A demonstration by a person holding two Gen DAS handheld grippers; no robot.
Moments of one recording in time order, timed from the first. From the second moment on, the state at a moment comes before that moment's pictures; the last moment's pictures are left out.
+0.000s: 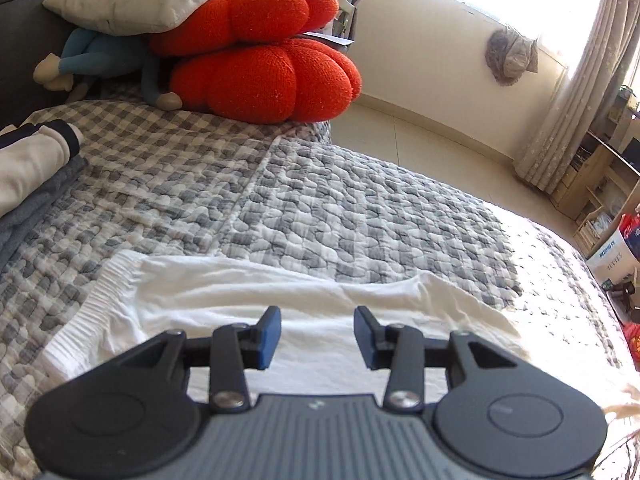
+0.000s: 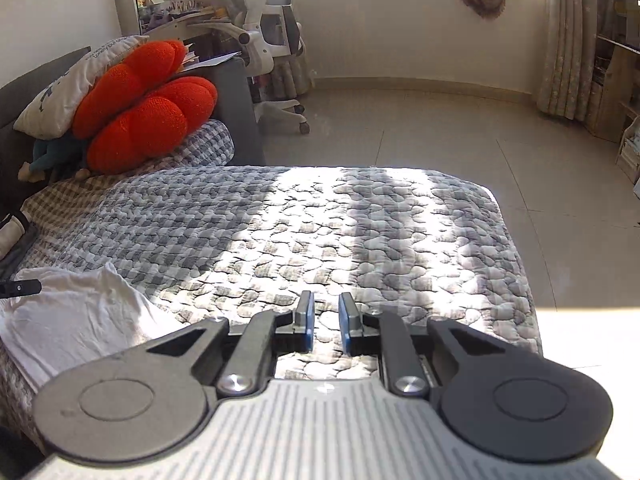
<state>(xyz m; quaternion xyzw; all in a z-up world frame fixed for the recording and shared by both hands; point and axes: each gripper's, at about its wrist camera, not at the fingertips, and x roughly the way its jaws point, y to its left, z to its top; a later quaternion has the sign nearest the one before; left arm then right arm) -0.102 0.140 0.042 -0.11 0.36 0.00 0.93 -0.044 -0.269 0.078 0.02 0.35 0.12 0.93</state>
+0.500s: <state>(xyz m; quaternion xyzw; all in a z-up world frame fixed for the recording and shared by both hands) -0.093 0.105 0.017 -0.07 0.38 -0.03 0.92 -0.114 -0.419 0.033 0.07 0.40 0.07 0.91</state>
